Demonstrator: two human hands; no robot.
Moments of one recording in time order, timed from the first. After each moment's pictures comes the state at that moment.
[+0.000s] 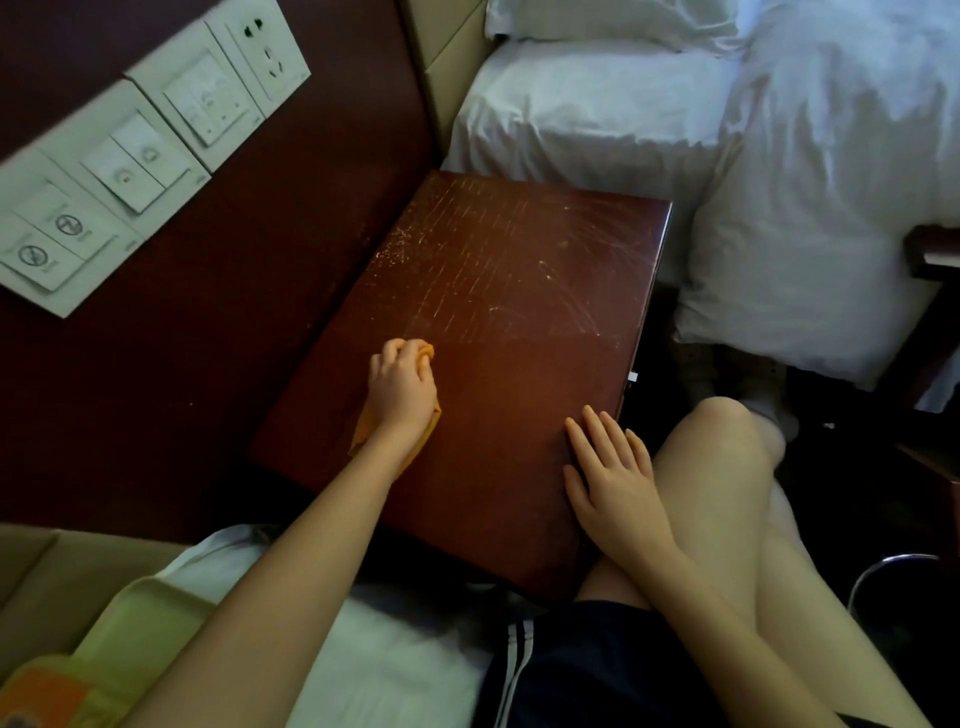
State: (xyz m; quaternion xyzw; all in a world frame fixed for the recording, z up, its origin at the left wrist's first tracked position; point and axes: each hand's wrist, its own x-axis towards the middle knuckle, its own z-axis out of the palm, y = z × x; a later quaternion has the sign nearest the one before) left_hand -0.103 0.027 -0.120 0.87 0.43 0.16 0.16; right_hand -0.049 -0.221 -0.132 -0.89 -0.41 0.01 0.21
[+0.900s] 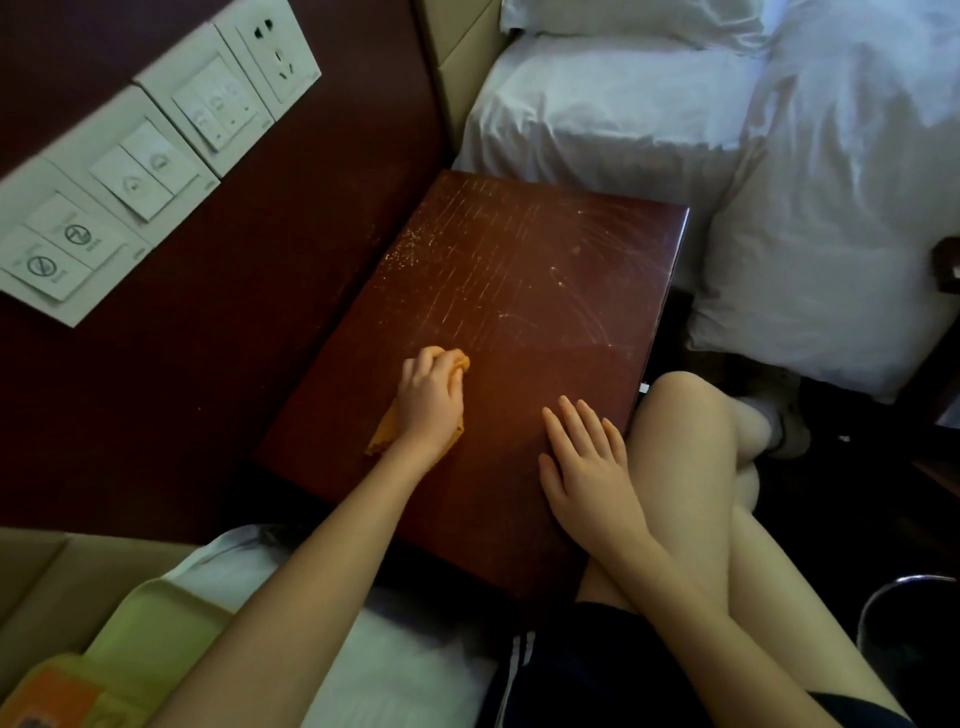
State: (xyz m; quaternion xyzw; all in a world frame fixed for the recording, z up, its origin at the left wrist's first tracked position) left_hand -0.097 0.016 -0.126 0.91 0.36 0.14 0.16; right_hand -0.049 -0.186 -0.117 -0.87 -0.42 0.05 0.25
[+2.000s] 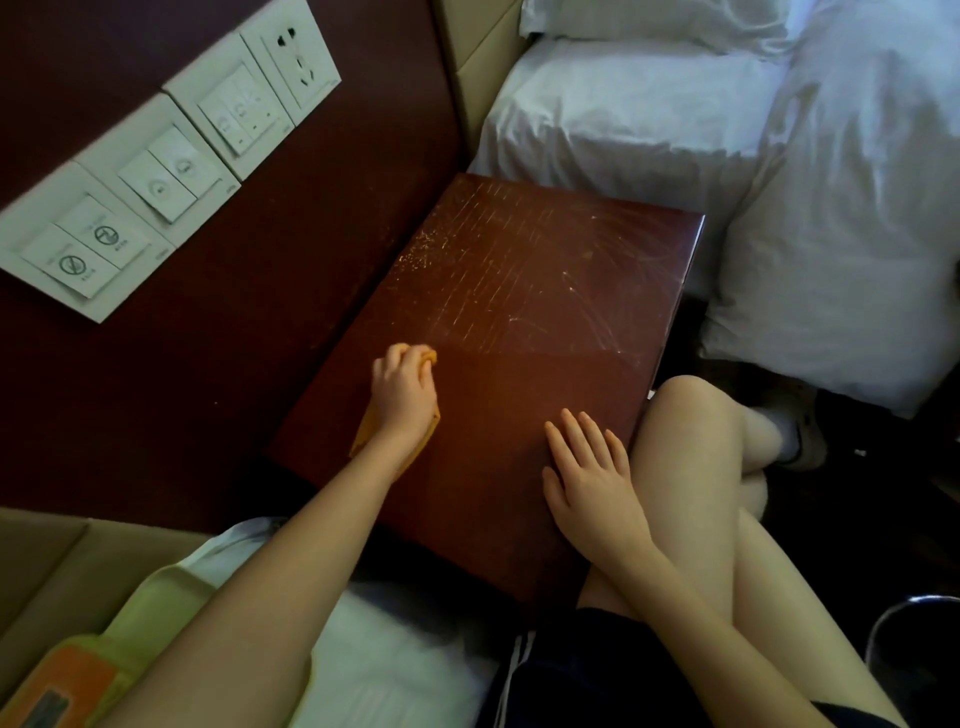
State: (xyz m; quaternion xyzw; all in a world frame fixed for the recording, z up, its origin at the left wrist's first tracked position) left_hand -0.110 0.047 -0.124 0.87 0.44 0.15 0.15; right_hand -0.047 -0.188 -0.122 -0.86 -0.45 0.05 0.22
